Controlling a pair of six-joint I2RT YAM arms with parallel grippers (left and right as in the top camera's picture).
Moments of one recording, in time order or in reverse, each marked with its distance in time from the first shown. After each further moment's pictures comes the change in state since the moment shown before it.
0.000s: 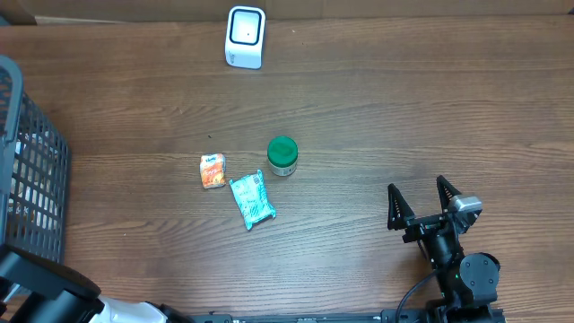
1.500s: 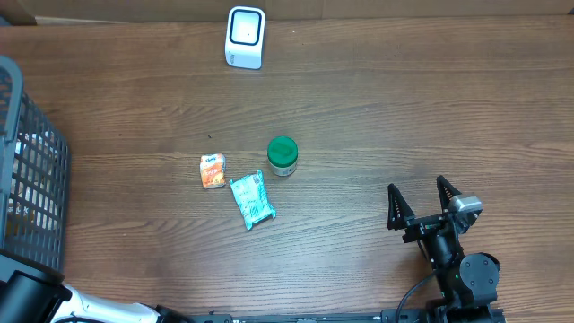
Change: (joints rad) left arm 0.150 0.206 -0.126 0.272 -0.106 0.203; right arm 0.000 0.000 0.000 0.000 0.000 -0.001
